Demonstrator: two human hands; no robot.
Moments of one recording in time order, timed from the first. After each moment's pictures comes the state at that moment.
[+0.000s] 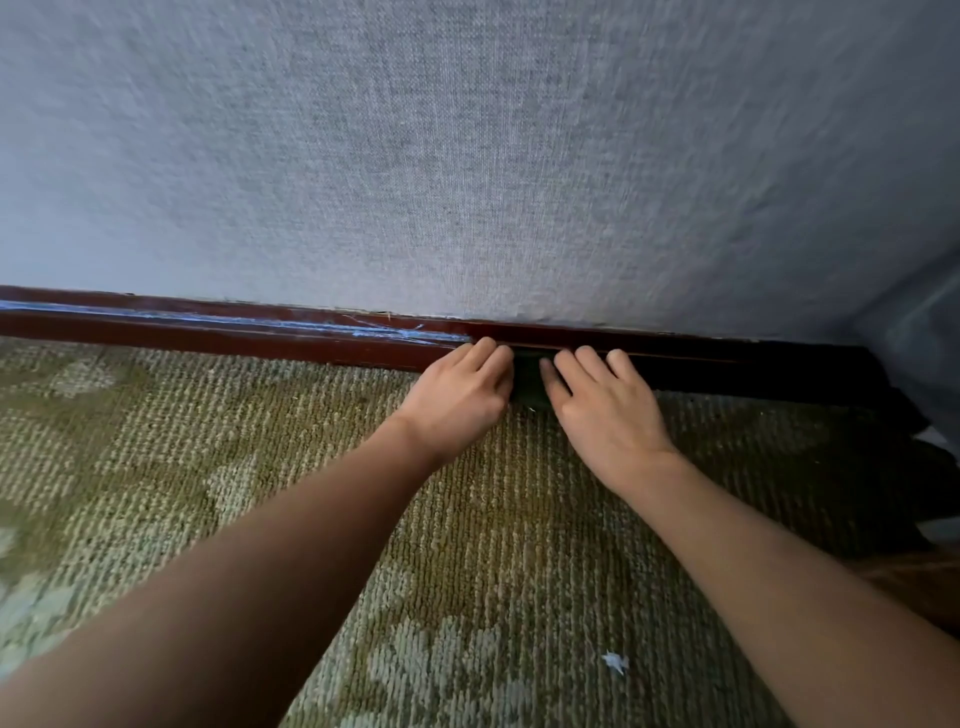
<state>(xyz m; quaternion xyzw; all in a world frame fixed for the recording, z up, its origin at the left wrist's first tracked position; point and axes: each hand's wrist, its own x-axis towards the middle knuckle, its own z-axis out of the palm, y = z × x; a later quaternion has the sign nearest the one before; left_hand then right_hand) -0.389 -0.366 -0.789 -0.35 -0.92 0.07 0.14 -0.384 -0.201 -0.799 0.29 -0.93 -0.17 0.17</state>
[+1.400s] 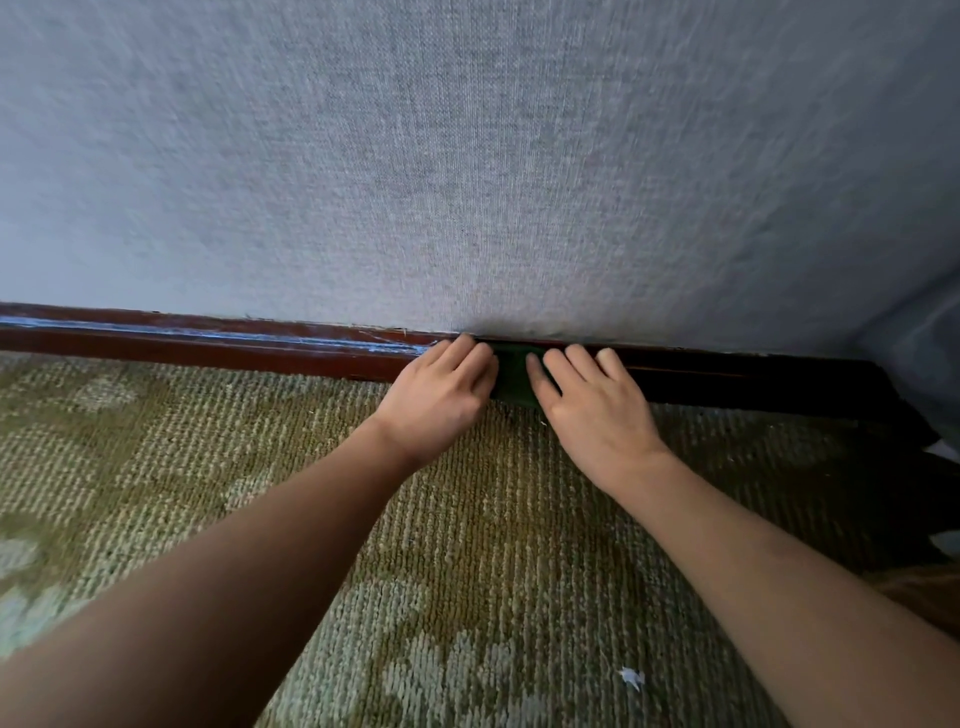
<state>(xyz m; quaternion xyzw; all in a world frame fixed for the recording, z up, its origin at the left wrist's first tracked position) -0.391 -0.393 -0.777 -0.35 -0.92 0.10 0.16 -0.388 -0.221 -0.783 0.30 -0.92 -0.14 0.19</state>
